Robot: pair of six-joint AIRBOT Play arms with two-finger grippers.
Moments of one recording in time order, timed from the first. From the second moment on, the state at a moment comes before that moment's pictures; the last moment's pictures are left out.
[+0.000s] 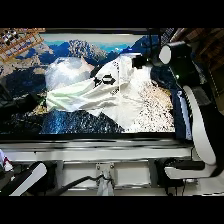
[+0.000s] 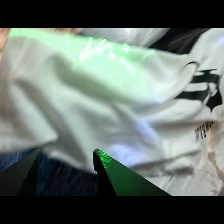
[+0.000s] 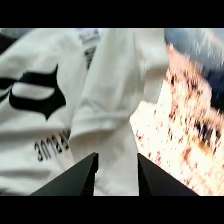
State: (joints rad) left arm 0.46 -1.07 0.68 0.79 -0.93 -1.24; right arm 0.27 -1.44 1.53 -1.52 1.04 1.63
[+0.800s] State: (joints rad) left arm 0.48 -1.07 0.41 0.57 -0.62 -1.39; right arm 0.27 -1.03 0.99 -1.44 0.82 1.86
